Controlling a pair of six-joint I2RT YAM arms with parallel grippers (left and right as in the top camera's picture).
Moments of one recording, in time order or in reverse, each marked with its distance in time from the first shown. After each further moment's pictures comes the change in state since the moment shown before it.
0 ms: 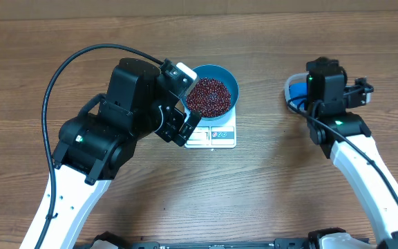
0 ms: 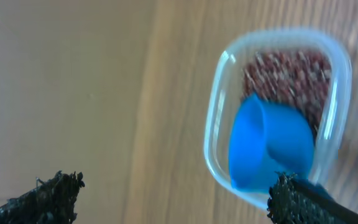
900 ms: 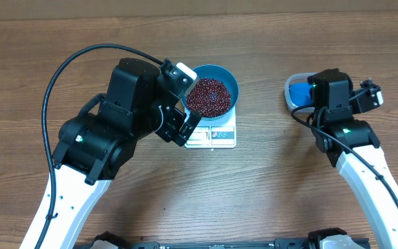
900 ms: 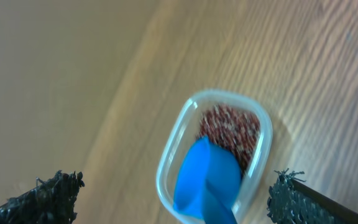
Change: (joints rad) left arm 0.000 0.000 0.000 0.000 0.000 0.000; right arm 0.000 -0.106 0.000 -0.149 0.150 -0.269
